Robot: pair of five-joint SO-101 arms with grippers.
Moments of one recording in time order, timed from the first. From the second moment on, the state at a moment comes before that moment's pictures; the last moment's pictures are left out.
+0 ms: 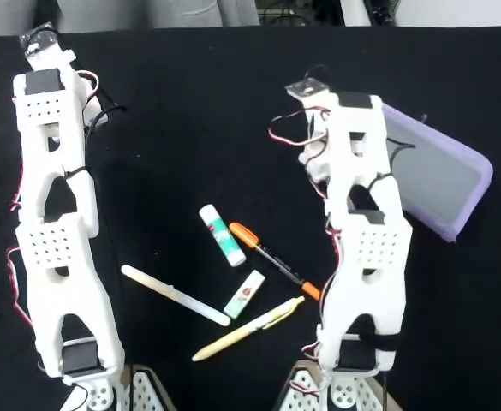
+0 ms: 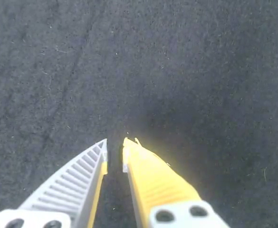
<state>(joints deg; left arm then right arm) -15.6 47.0 -57.7 84.1 15.1 3.0 46.9 -31.0 83.6 29.1</state>
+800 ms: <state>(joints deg) -15.6 52.5 -57.7 81.9 15.1 2.2 48.8 -84.7 99.2 29.2</state>
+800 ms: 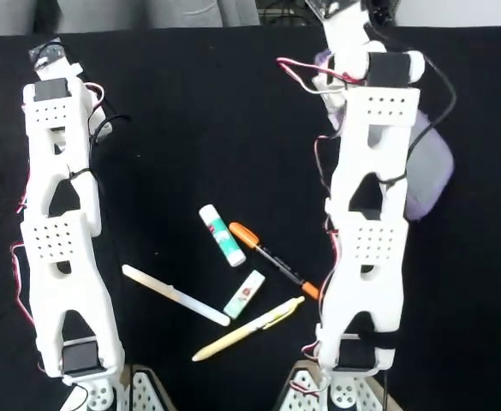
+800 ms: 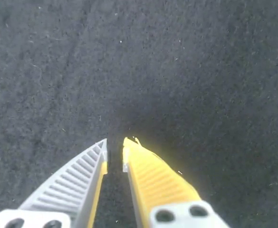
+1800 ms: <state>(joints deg) -15.6 52.5 -57.7 81.9 15.1 -8.3 33.5 -92.9 96.0 29.2</state>
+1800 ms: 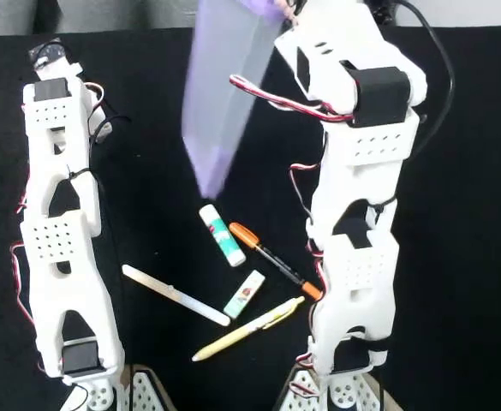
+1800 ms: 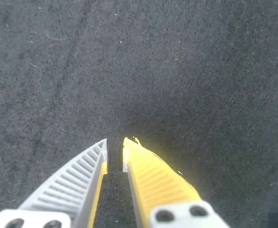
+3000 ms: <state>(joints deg) -15.6 52.5 -57.7 81.9 15.1 7.0 33.5 -77.4 68.4 29.2</state>
